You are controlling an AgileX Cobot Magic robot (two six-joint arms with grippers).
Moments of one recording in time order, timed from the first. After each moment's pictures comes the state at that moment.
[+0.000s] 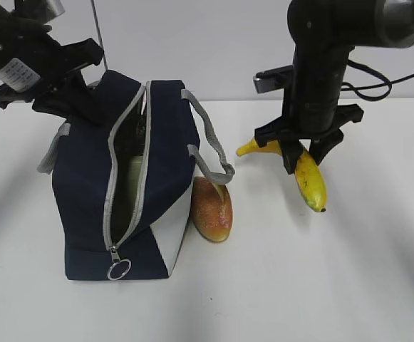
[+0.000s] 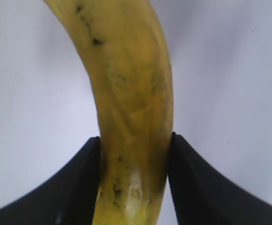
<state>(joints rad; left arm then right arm) -0.19 1.72 -1.45 -0.52 1.07 0.19 0.34 2.10 -1.73 -0.15 1.20 0.10</state>
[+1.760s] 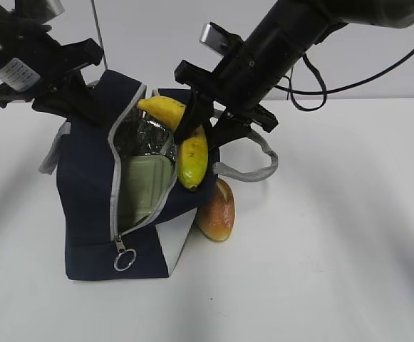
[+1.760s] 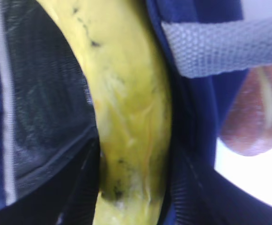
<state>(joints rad) -0.19 1.72 -1.45 -0.52 1.06 0.19 0.35 2.10 -1.83 0.63 1.22 -0.05</state>
